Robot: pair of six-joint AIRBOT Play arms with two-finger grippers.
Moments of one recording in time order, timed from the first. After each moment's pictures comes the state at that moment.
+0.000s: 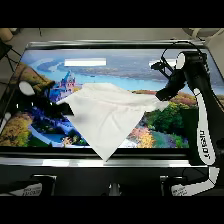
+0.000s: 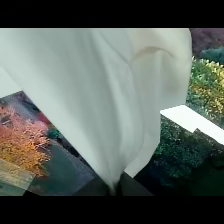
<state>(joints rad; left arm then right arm) -0.04 -1.35 1.07 1.09 -1.32 -1.57 0.10 -1.65 1.75 -1.59 1.62 1.08</state>
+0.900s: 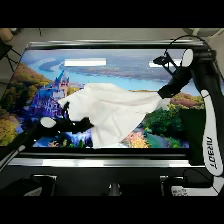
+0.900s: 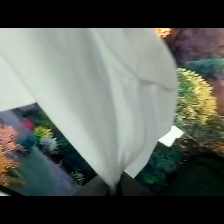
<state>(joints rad) -0.33 -1.19 0.66 0.53 -0.68 -1.43 0.10 -1.55 1.75 -1.59 1.59 1.08</state>
